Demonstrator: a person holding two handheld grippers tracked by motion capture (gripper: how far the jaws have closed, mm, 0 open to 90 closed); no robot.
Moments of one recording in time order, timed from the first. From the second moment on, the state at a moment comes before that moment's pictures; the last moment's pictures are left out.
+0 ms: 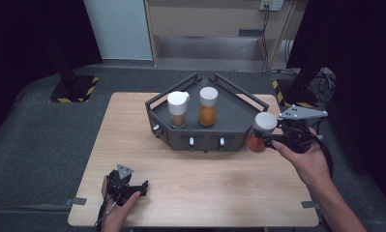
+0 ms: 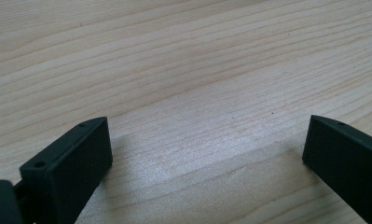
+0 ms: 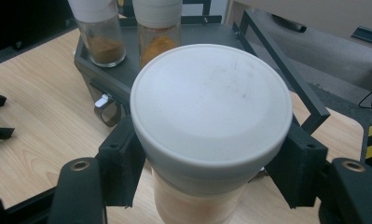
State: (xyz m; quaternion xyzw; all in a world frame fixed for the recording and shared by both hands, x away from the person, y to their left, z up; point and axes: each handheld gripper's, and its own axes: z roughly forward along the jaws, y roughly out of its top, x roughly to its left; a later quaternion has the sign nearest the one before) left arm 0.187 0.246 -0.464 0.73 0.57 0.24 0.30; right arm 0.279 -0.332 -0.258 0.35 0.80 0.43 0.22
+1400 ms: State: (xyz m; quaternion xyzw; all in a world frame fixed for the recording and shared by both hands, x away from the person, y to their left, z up) left arm 0.188 0.246 -0.464 0.73 0.57 0.24 0.30; right arm 0.317 -0.312 -0.237 0.35 0.79 0.44 0.23
